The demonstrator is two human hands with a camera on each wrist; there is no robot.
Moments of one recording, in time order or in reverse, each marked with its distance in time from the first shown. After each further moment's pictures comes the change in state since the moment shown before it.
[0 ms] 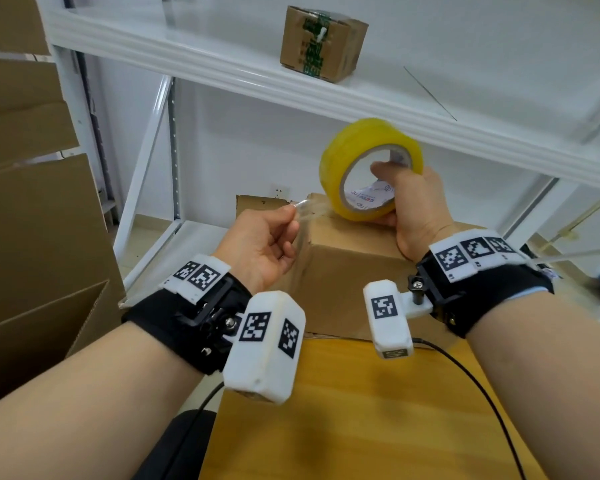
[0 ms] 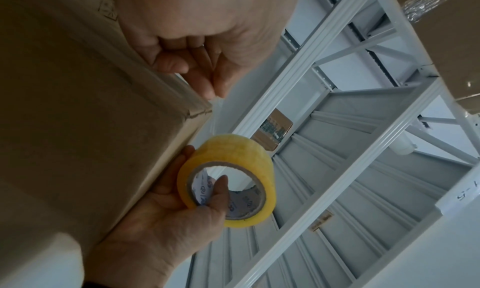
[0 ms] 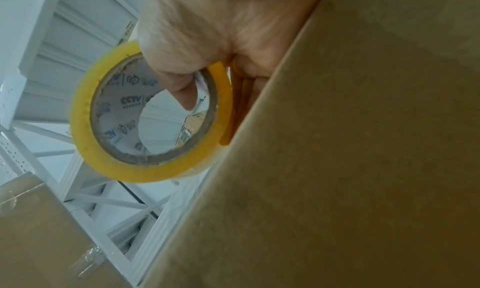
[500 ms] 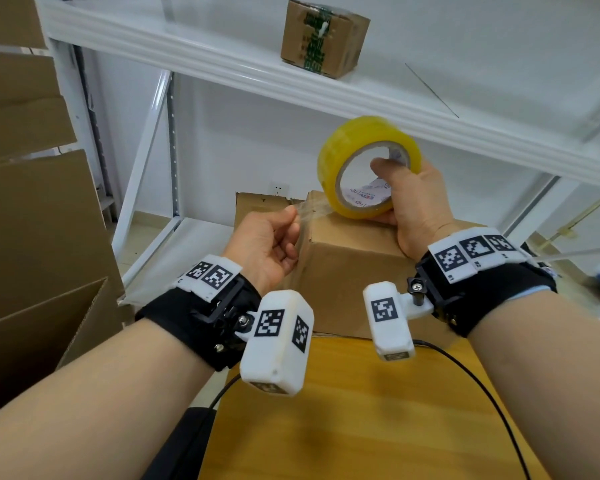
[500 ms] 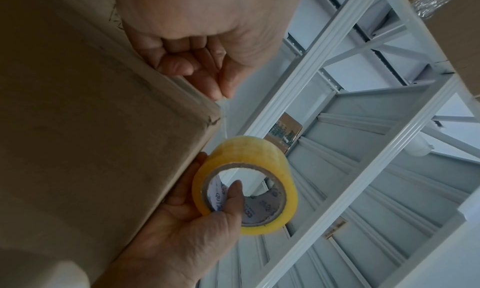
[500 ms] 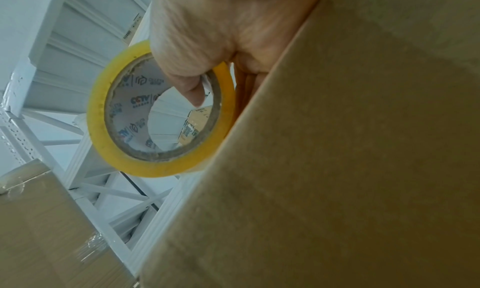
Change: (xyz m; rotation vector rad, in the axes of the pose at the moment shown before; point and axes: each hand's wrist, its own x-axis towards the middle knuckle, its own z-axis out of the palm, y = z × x) left_hand 0.011 -0.008 -0.002 -0.017 0.038 0.008; right_hand -0.005 -0.002 0.004 -0.053 0.016 -0.045
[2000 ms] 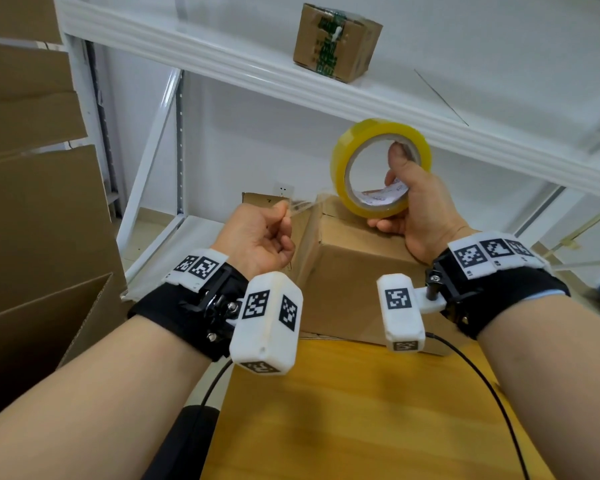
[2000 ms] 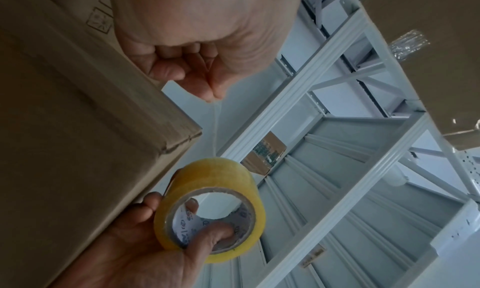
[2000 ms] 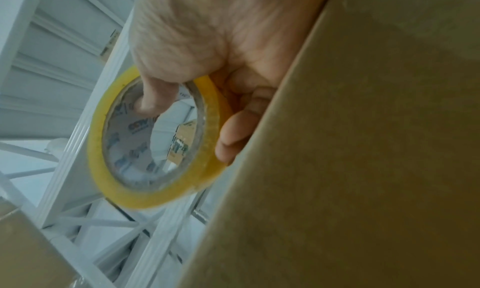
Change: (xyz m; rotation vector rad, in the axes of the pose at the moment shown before) left_hand 0.003 0.018 -0.011 -0.086 -0.027 -0.033; right_hand -0.004 -0.009 -0.005 -0.049 -0.139 0.204
